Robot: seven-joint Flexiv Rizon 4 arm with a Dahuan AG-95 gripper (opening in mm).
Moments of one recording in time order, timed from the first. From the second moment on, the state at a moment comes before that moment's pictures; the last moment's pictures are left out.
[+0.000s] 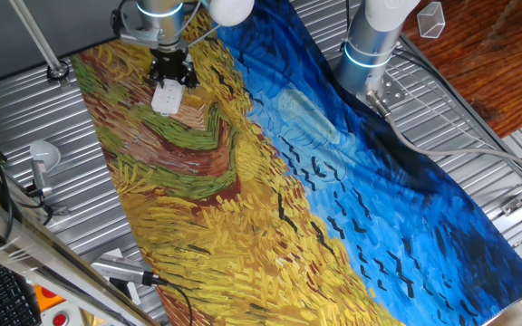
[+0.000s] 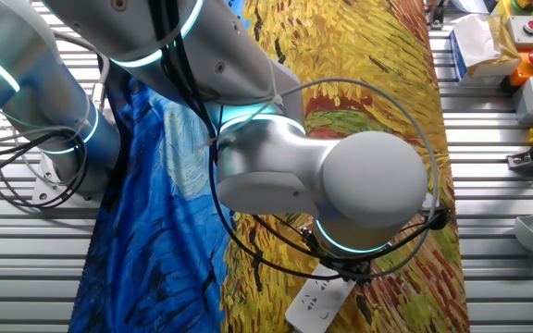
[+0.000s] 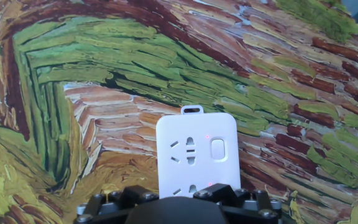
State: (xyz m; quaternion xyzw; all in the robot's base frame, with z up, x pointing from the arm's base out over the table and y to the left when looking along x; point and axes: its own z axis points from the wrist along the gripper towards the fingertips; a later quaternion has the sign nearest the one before) arm 0.481 -0.217 0.027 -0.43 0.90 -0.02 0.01
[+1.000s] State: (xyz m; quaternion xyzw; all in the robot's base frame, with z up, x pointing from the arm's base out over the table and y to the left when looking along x) arm 0.511 -0.178 0.044 -0.42 0.91 -0.01 0.01
